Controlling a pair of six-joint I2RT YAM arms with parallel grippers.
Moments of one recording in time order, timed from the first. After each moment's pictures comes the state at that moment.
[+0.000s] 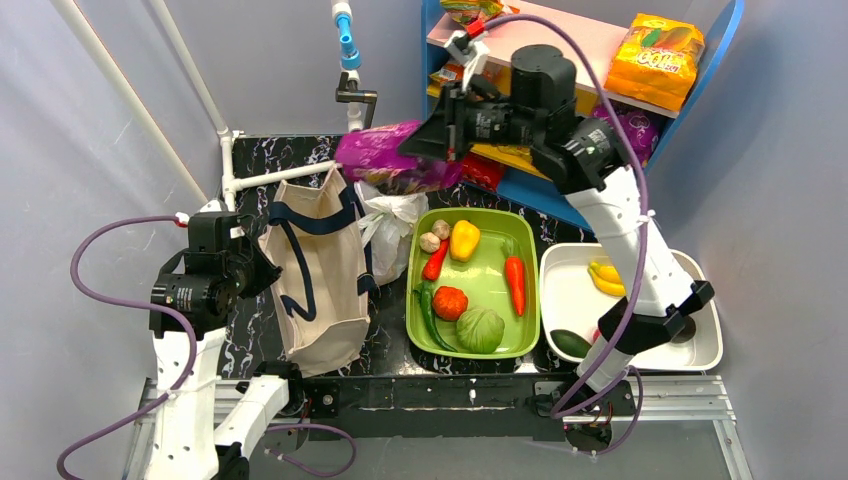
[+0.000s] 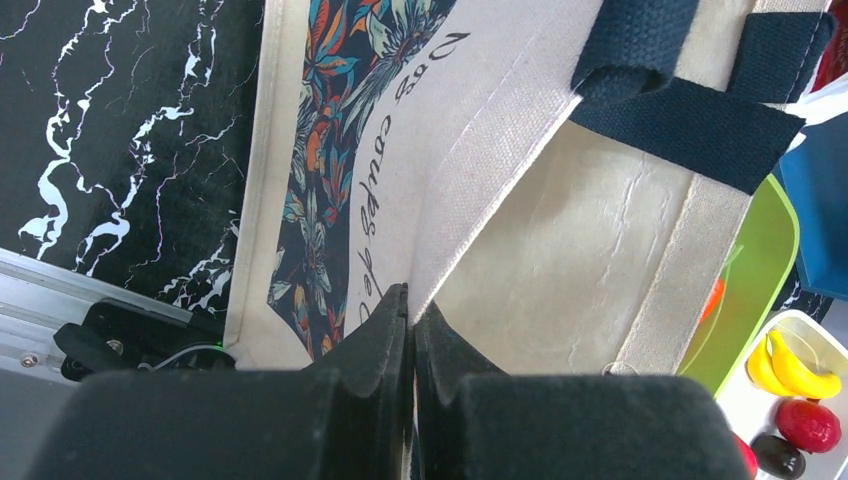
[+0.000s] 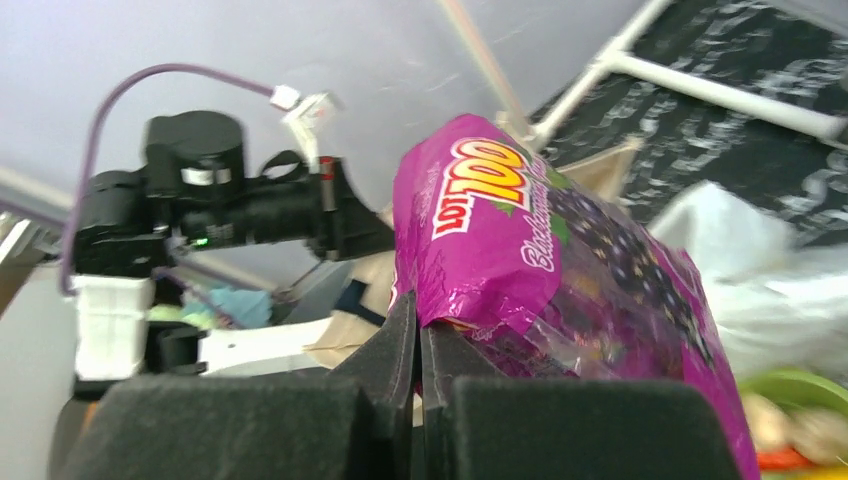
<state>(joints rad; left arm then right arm) -0.07 0.82 1.32 -1.35 -0.10 -0.65 0.70 1.65 2.27 -0.79 -0.57 0.46</state>
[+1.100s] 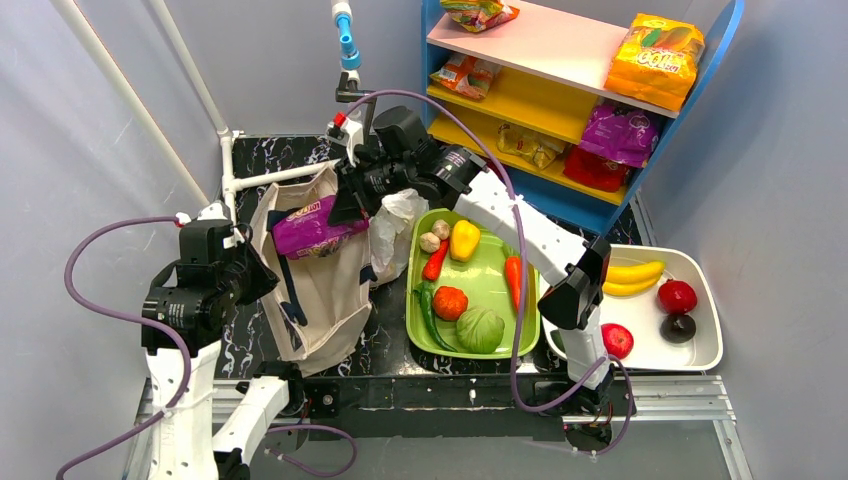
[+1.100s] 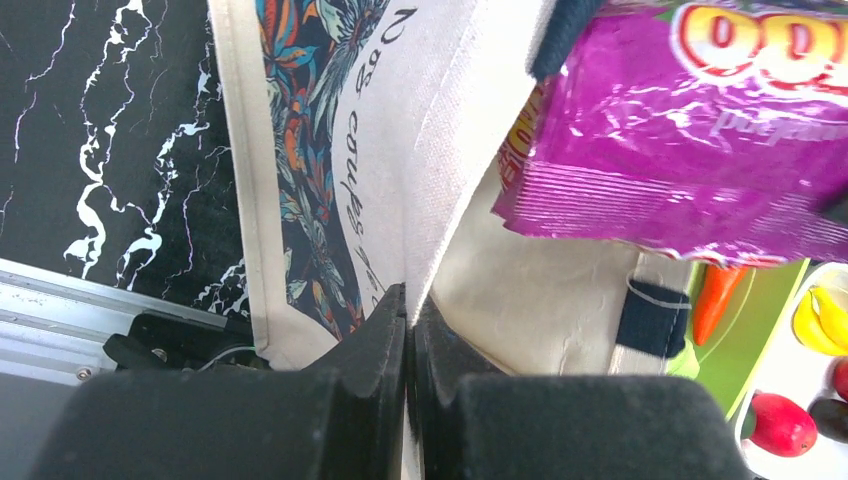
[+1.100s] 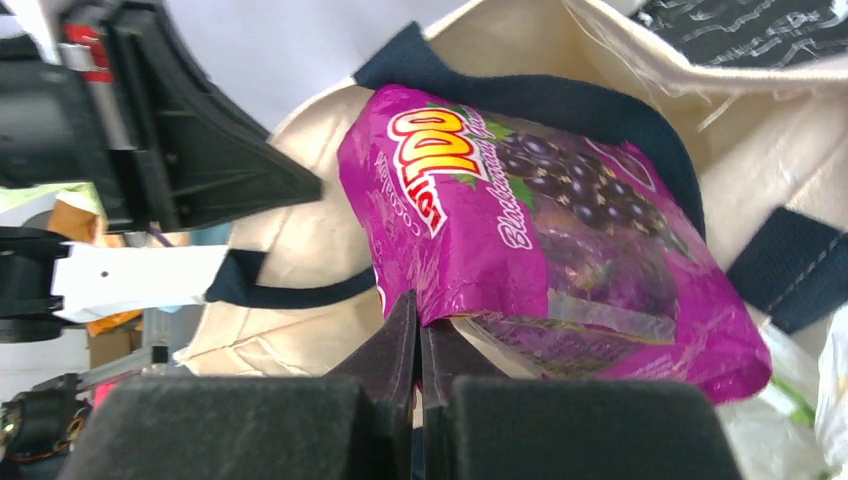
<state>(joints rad) -0.07 0.78 1.35 -1.39 -0.06 -0.53 0.96 2.00 2.25 -0.67 -0.66 0.30</state>
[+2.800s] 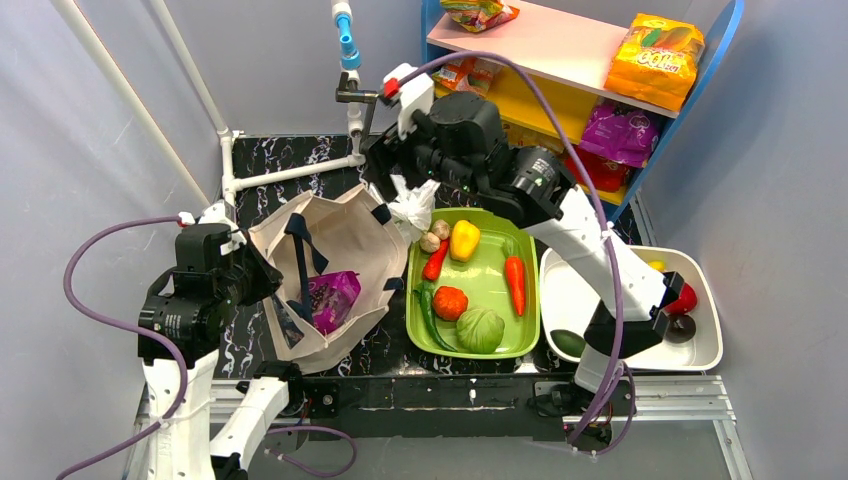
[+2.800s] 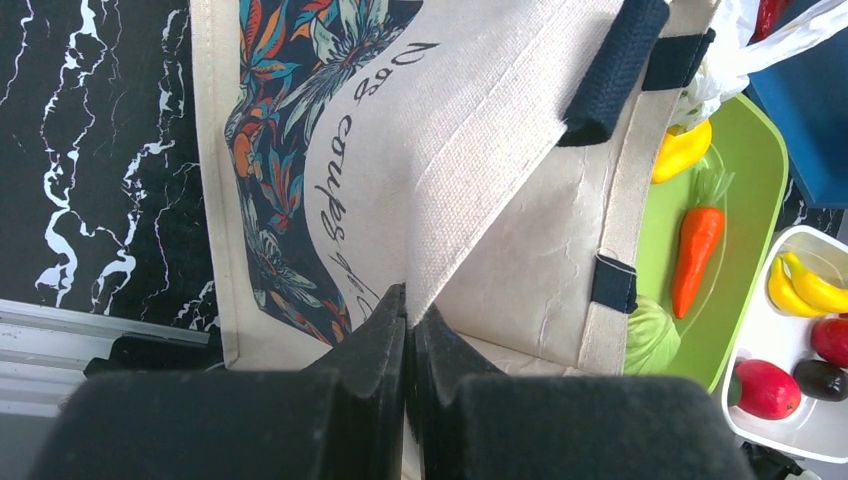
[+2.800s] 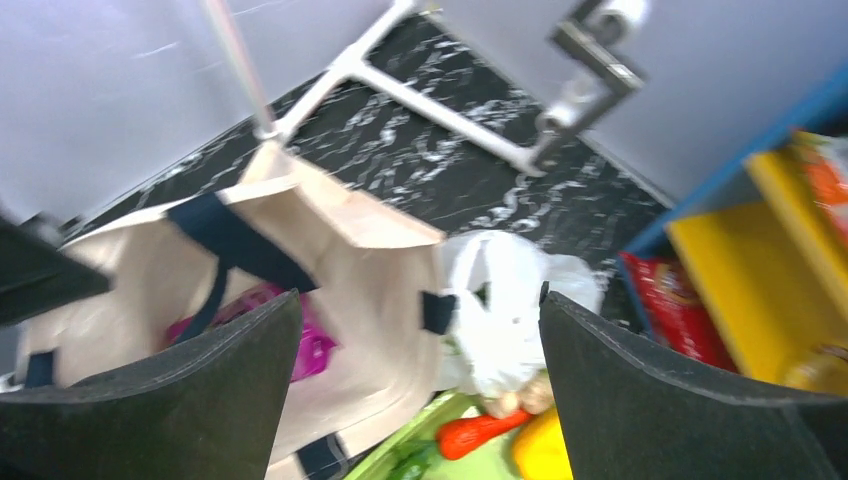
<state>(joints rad) -0.09 0.76 1.35 -1.36 -0.01 -0.51 1.07 1.74 2.32 -0.85 0.12 0.03</state>
